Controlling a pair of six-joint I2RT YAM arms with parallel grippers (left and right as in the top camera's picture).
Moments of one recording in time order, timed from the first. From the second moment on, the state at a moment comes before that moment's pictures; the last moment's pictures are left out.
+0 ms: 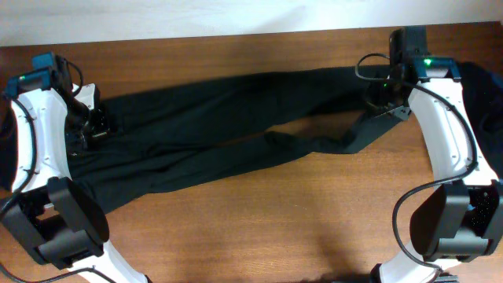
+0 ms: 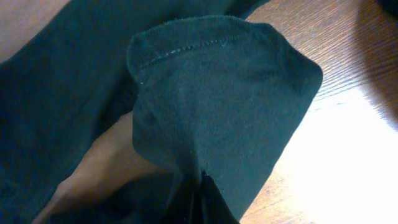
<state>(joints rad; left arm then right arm) 0.29 1.97 1.81 -1.33 0.09 0.06 -0.07 1.81 1.63 -1.06 0.04 0.52</state>
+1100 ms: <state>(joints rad) 0.29 1.97 1.81 -1.33 0.09 0.06 -0.30 1.35 0.82 -0.52 -0.19 0.37</state>
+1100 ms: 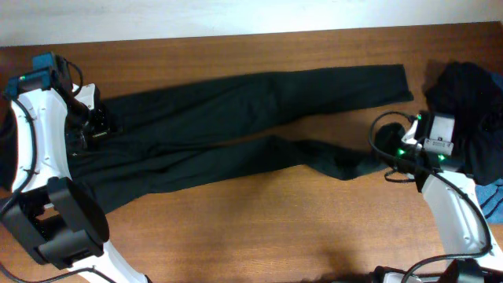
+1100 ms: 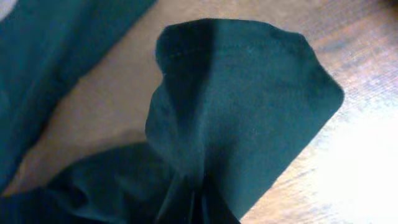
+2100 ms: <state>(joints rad) 0.29 1.97 1.81 -1.33 0.09 0.06 -0.50 1.34 0.74 -0.79 -0.21 0.23</state>
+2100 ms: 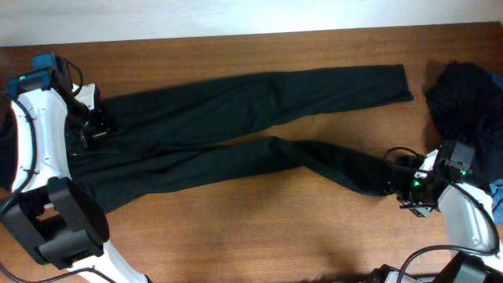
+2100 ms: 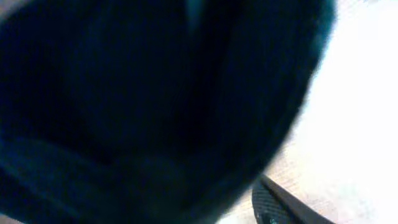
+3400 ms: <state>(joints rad) 0.29 1.97 1.81 -1.33 0.09 0.06 -0.51 1.64 1.08 -0.83 -0.01 0.23</state>
